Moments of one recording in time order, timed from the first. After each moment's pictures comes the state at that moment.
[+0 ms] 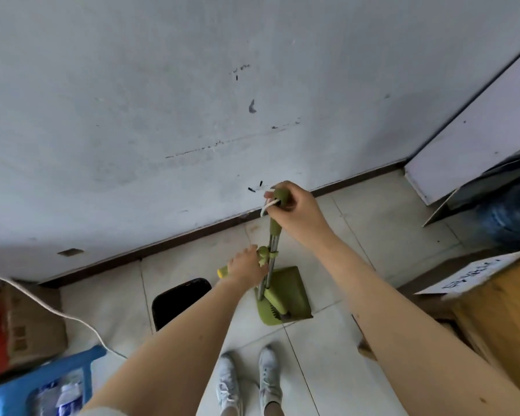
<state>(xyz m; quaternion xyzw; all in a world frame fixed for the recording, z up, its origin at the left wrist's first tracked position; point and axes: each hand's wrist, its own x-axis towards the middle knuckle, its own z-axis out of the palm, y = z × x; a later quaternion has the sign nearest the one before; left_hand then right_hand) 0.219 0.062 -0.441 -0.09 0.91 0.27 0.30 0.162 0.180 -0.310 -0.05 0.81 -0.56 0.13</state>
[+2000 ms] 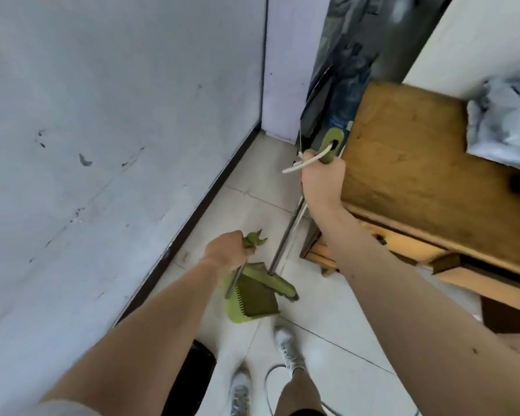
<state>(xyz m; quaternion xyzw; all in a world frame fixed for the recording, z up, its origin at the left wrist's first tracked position) 0.219 0.172 -0.358 0.29 0.90 0.10 0.30 0.278 0.336 -0.224 0.42 0.64 -0.57 -0.30</state>
